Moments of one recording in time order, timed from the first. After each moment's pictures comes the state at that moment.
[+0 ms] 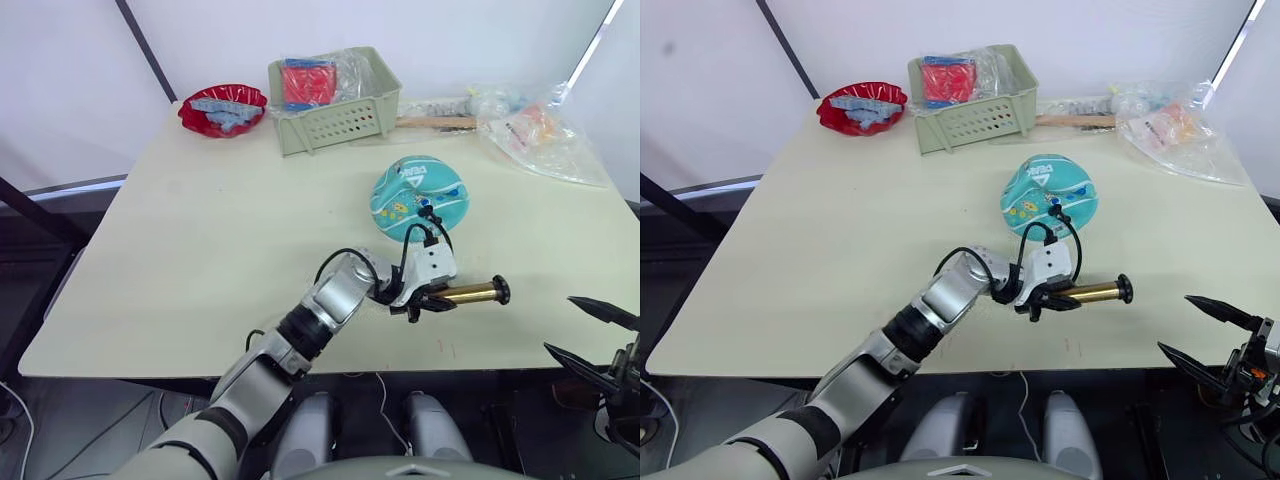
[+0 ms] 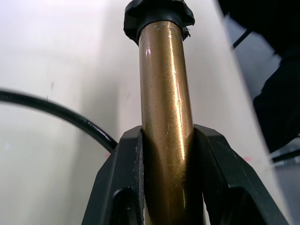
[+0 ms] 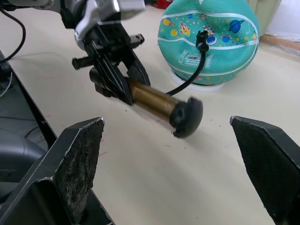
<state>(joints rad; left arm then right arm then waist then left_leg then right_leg) -0.70 0.09 -0.56 0.23 0.00 0.48 -0.97 0.38 -0.64 -0.55 -0.06 0.63 -0.15 1.32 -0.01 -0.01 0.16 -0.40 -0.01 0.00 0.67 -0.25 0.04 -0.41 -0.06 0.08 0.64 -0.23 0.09</state>
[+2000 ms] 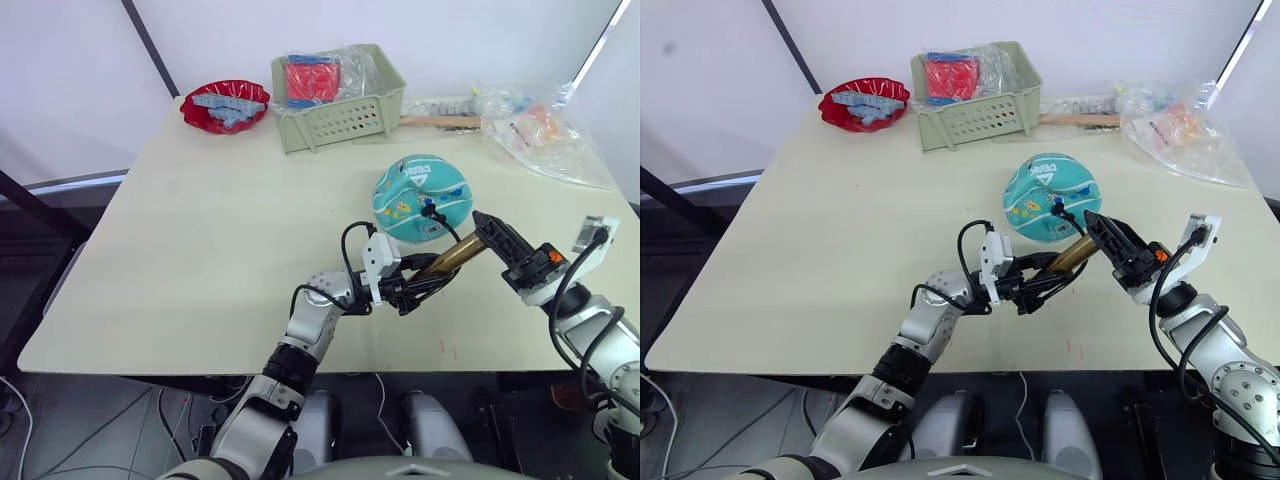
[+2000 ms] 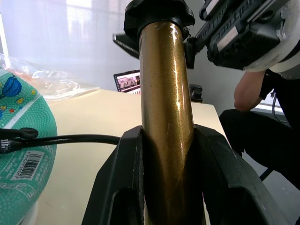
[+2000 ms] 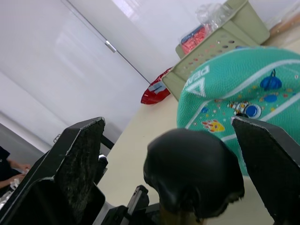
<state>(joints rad) -0.45 0.00 -0.28 0.35 -0.24 -0.10 -1.02 0.00 -0.43 -0.32 -0.49 1.34 0.63 0.22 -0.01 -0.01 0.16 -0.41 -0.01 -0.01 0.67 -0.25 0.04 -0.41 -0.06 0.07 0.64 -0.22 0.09</state>
